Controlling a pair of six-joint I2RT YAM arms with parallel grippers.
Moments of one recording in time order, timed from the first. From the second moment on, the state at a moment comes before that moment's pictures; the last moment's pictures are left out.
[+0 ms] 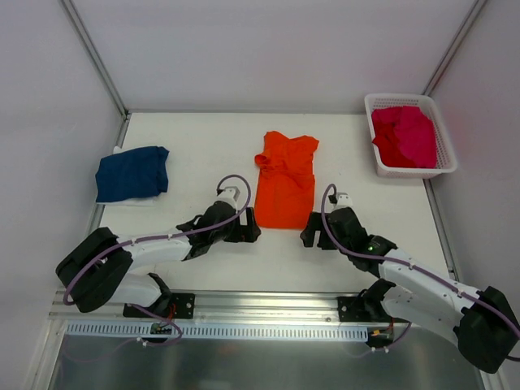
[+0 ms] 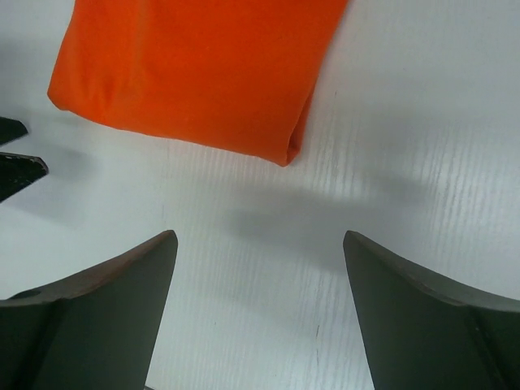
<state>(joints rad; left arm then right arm) -0.81 1.32 0.50 0.16 -0.13 -0.66 0.74 0.90 0.44 -0.28 0.18 0.62</state>
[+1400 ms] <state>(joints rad) -0.63 1.67 0.47 0.79 0.25 -0.73 0.74 1.24 0.24 0.47 0.20 0.80</state>
